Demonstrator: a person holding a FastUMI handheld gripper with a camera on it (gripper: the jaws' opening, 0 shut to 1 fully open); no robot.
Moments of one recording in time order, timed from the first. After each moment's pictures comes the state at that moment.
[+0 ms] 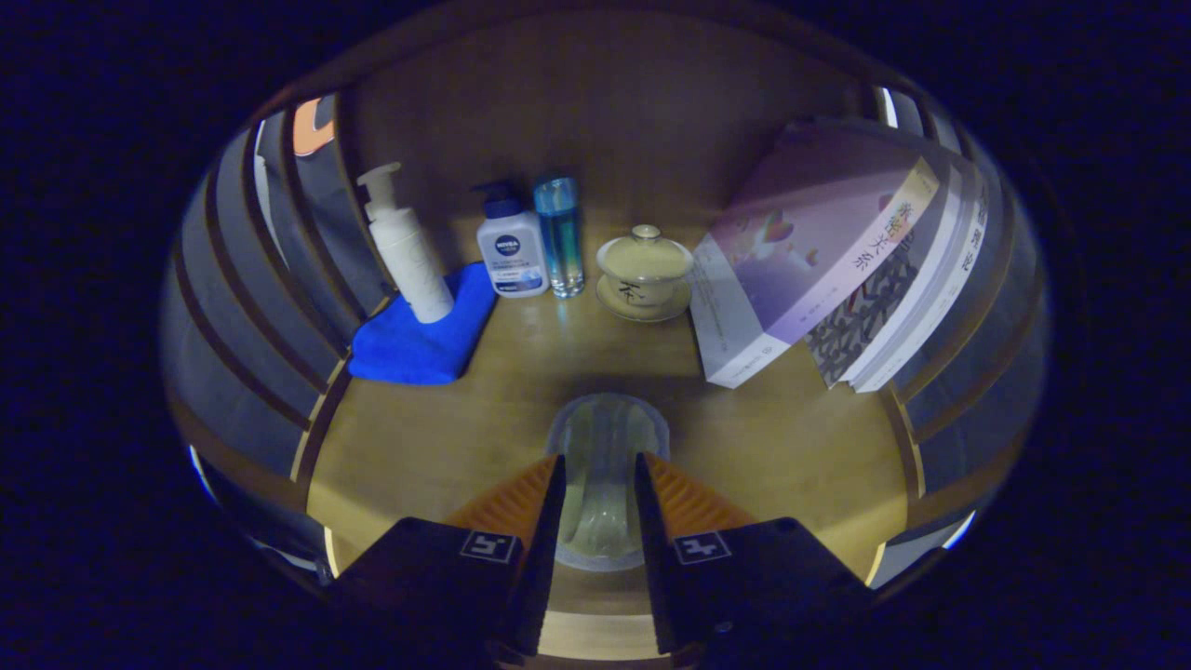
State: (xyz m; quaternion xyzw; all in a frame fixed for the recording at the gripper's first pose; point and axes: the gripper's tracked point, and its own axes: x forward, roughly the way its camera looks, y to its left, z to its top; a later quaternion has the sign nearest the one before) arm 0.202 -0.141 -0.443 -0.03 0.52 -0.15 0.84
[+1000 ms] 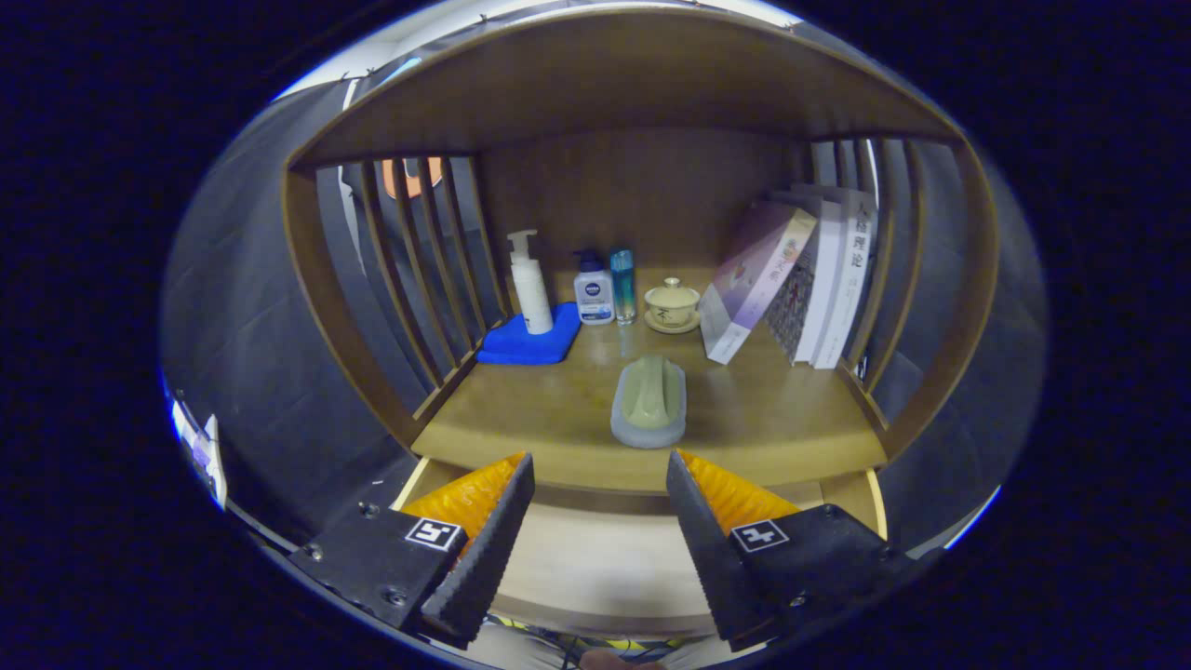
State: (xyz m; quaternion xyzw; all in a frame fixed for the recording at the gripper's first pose) arm 0.054 -0.067 -0.353 -0.02 0.41 -0.09 0.91
